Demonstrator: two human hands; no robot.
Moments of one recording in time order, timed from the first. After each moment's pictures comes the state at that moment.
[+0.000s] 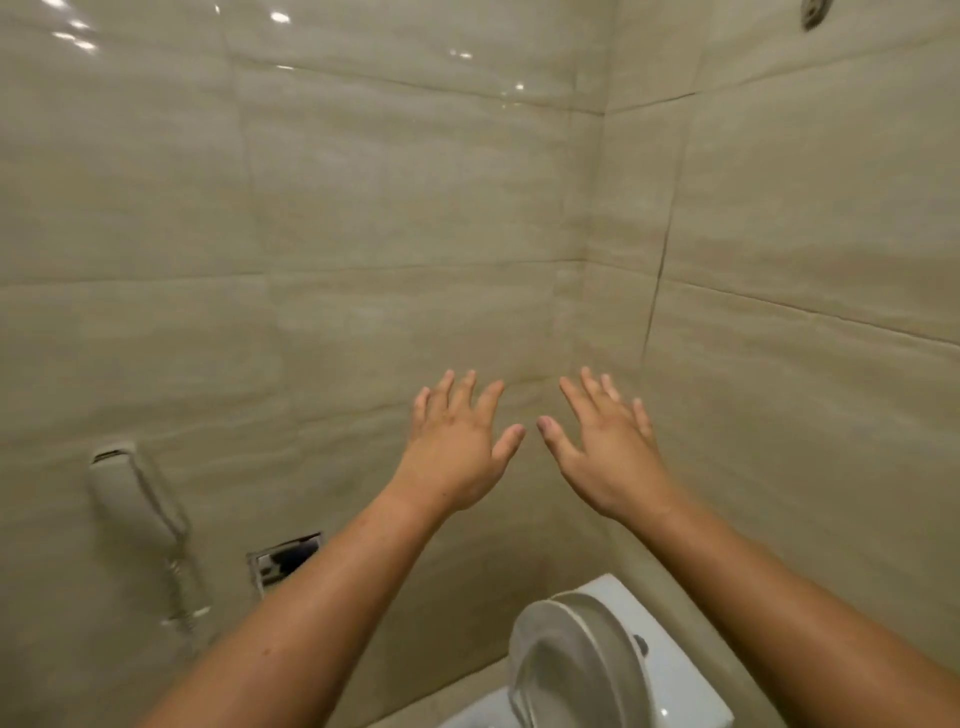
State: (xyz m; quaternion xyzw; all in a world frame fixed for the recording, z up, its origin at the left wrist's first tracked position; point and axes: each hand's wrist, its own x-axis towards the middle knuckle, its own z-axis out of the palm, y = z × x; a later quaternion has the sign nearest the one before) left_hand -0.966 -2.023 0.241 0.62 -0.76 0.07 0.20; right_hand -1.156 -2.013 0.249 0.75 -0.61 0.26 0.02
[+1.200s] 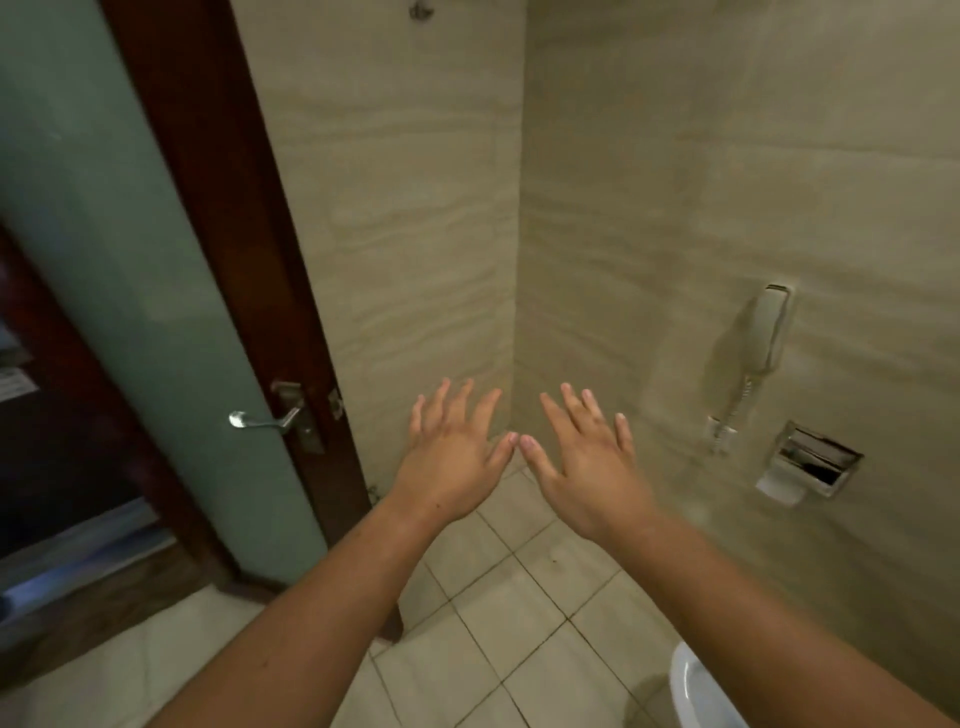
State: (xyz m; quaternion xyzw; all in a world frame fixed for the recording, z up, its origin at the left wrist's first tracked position) left_hand -0.908 -1.441 0.145 0.97 -0.19 0.09 0.13; right_hand -0.957 -1.614 0.145 0.98 0.01 0.11 -0.18
